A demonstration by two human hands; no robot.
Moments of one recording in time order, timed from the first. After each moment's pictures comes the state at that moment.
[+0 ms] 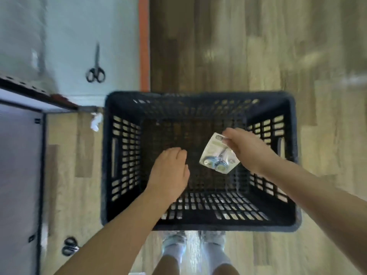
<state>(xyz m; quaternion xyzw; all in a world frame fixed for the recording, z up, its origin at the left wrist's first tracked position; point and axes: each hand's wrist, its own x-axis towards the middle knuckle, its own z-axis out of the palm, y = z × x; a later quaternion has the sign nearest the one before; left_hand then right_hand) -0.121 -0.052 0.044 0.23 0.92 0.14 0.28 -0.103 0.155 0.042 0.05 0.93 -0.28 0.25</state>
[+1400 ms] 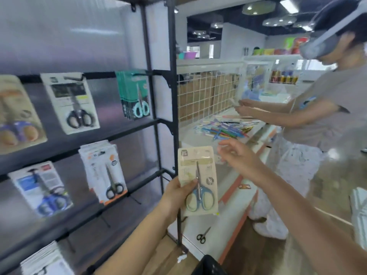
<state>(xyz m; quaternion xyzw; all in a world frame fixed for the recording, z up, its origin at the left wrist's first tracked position) -0.062 -0.167 0.699 -0.14 0.65 0.74 -0.09 -0.144 -0.011 0.788 -0.25 0.84 -0.48 0.00</state>
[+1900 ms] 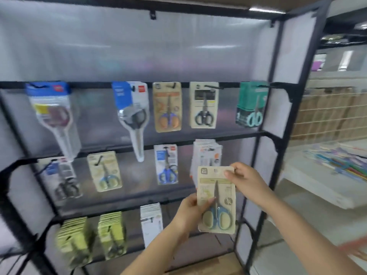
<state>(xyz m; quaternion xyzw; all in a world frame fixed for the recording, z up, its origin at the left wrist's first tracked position) 0.096 -0.269 0.688 -0.31 0.60 0.69 -0.25 -0.048 -0.188 0.765 -0.46 0.75 -0.45 0.16</state>
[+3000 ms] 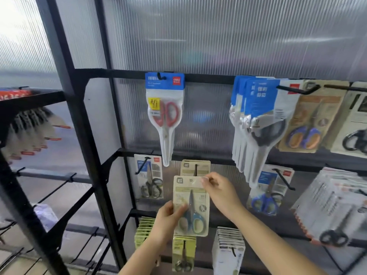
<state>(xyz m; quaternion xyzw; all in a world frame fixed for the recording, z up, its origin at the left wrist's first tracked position) 0.325 -0.495 0.632 -0.48 0.51 0.57 -0.44 0.167 -0.475 0.711 -0.60 0.59 -0.47 0.26</state>
